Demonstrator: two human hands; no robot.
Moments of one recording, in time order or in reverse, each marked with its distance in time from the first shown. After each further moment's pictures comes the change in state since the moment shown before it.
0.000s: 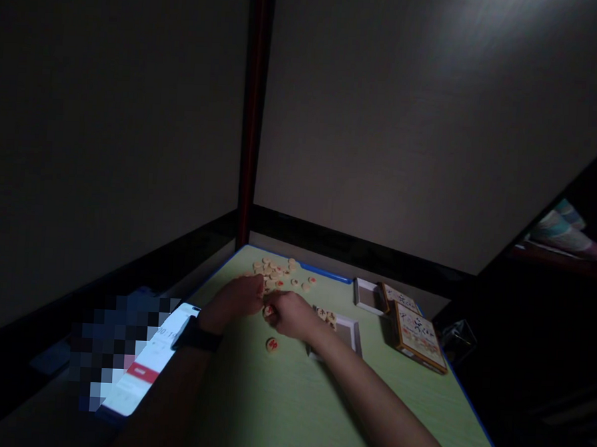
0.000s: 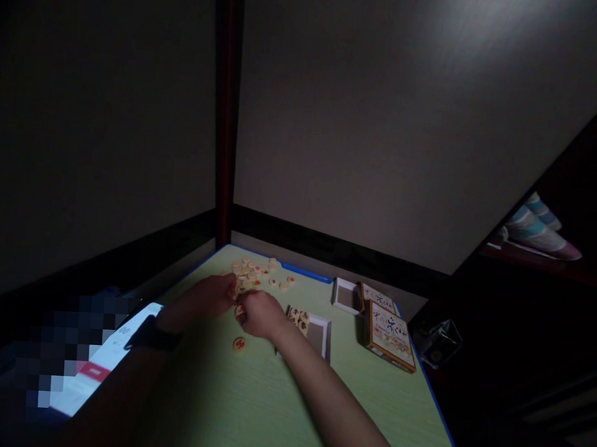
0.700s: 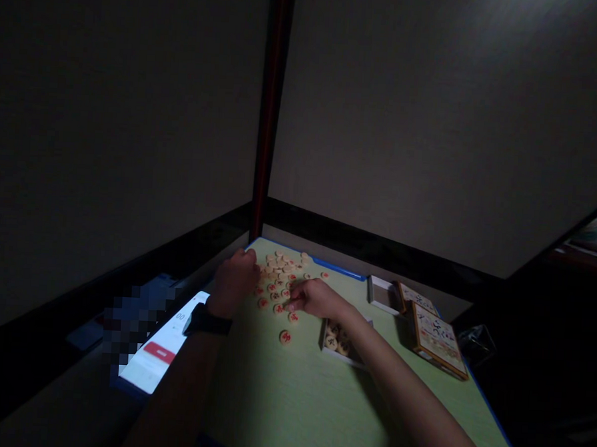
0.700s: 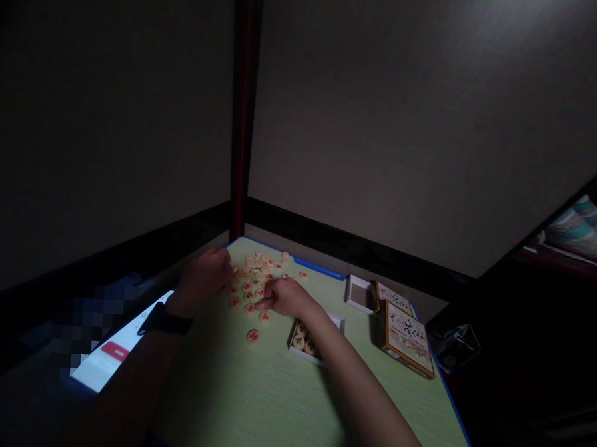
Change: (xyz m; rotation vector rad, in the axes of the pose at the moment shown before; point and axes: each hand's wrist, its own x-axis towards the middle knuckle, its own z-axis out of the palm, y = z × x) left_hand -0.009 -0.013 -0.014 0.095 0.310 -0.348; right_hand 0.005 0.040 -0.013 0.210 -0.109 0.038
